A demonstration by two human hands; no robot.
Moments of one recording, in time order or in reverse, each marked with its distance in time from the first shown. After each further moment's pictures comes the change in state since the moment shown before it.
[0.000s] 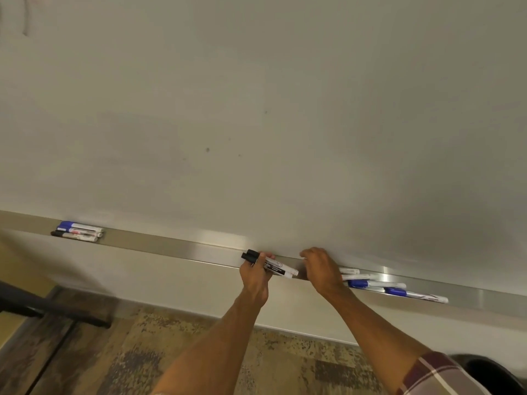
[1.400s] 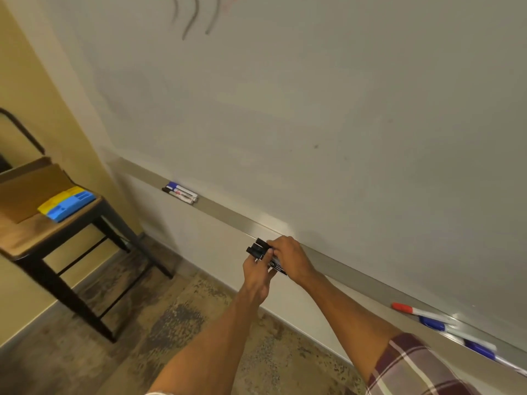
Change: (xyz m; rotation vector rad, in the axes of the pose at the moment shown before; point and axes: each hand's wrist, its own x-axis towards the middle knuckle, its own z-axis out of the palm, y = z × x) left_hand -0.025 0.076 -0.103 0.000 0.135 0.183; right_hand 0.018 -0.195 0.039 0.285 -0.265 -0.465
